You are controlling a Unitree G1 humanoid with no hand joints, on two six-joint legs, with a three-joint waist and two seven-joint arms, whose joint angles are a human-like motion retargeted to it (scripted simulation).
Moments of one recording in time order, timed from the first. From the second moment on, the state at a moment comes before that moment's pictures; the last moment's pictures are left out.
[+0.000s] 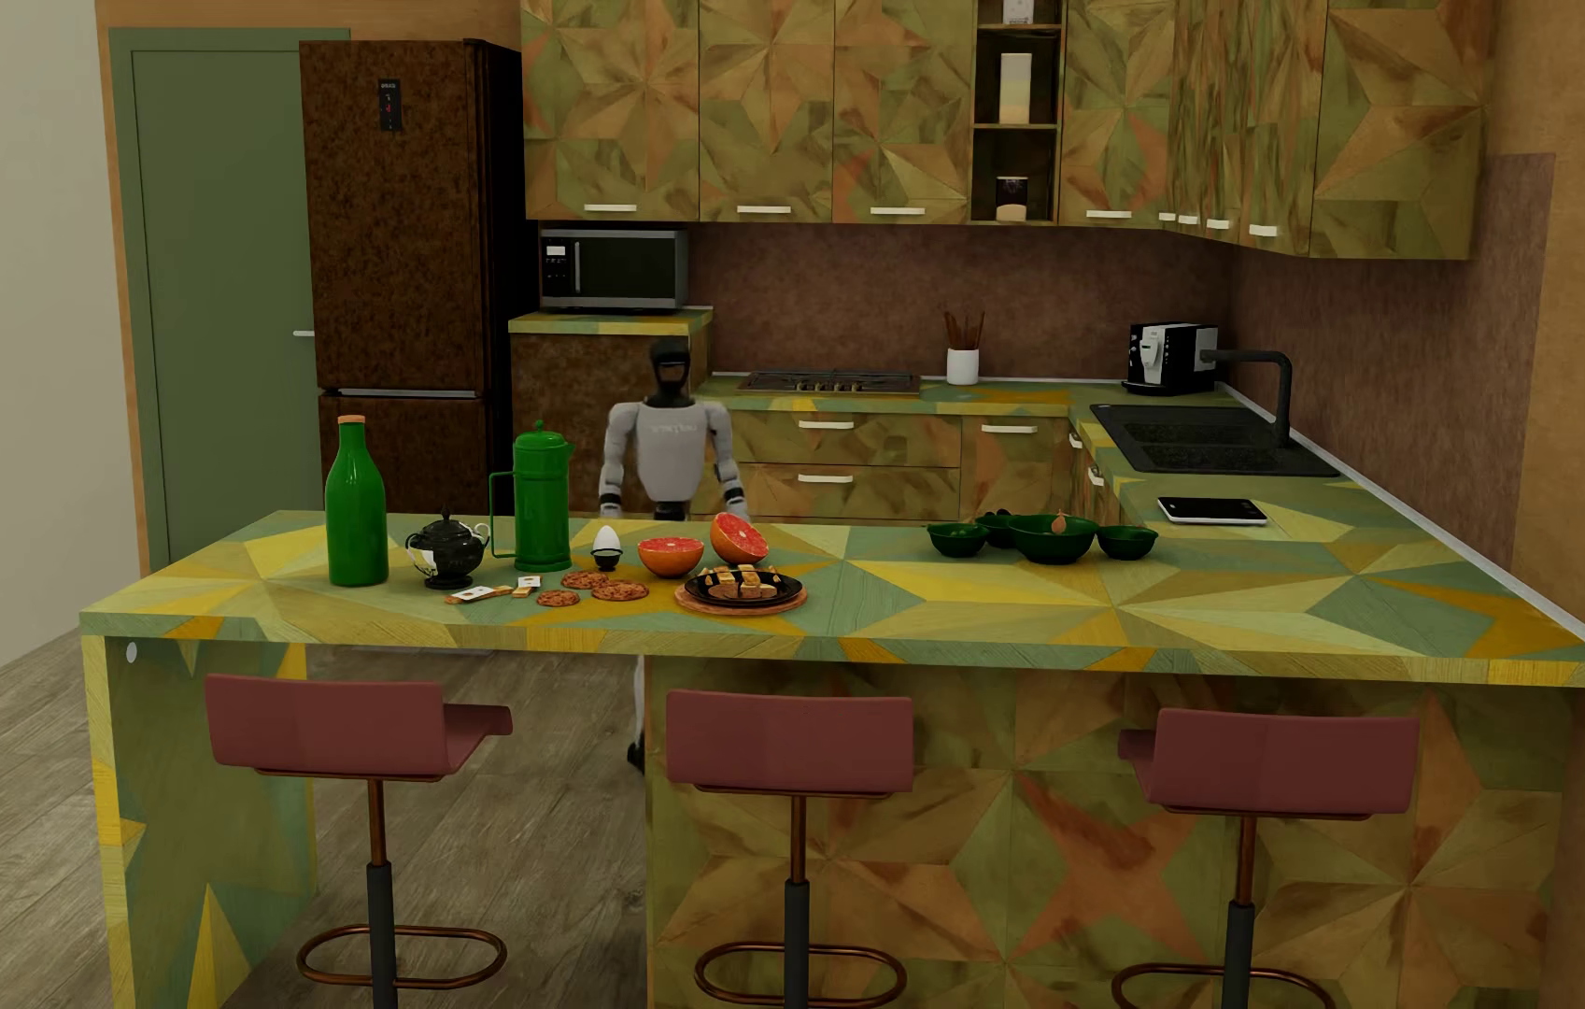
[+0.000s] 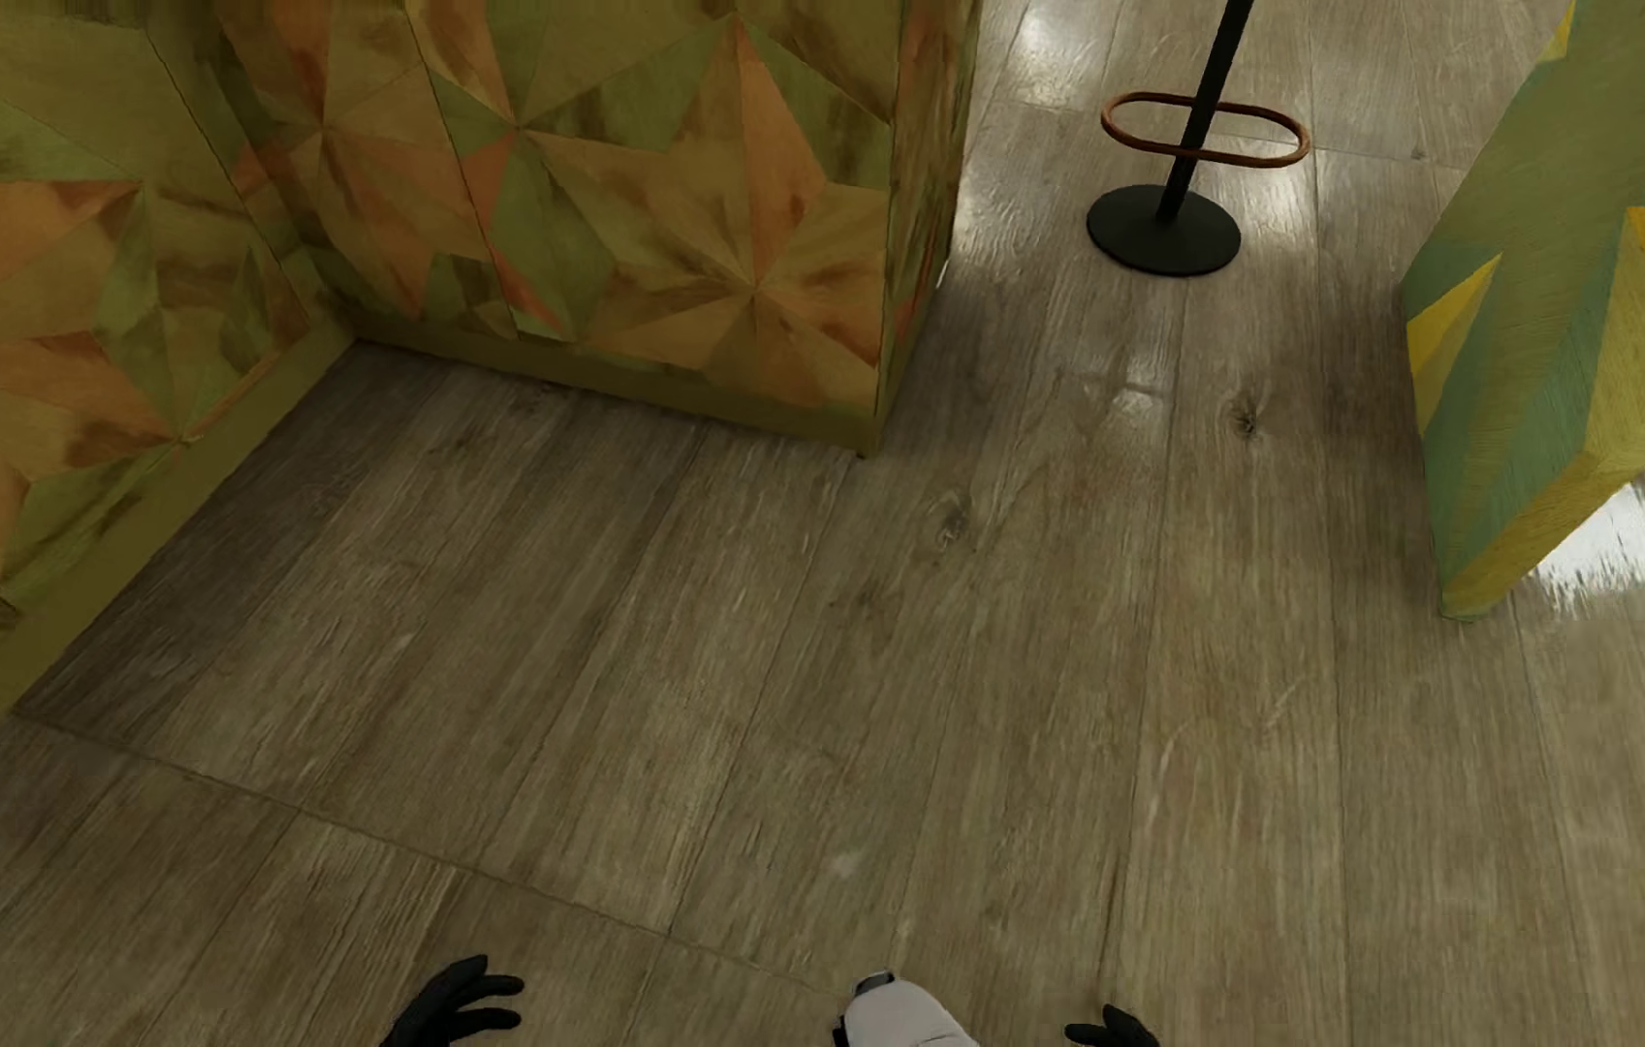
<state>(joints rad) -0.39 -0.58 -0.26 0.13 0.00 0.02 0.01 0.07 0.04 0.76 0.71 0.21 0.26 -0.42 -0.25 0.20 -0.13 -0.11 0.04 -0.06 0.05 0.59 0.64 0.03 0.07 0.07 0.01 -0.03 -0.05</state>
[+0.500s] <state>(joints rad) -0.37 -0.54 -0.20 0.13 -0.06 -0.04 0.02 0.01 0.01 0.82 0.85 0.13 0.24 -0.44 -0.40 0.19 -0.18 -0.10 0.03 -0.06 0.05 0.61 0.65 0.00 0.04 0.12 -0.01 -0.01 -0.01</state>
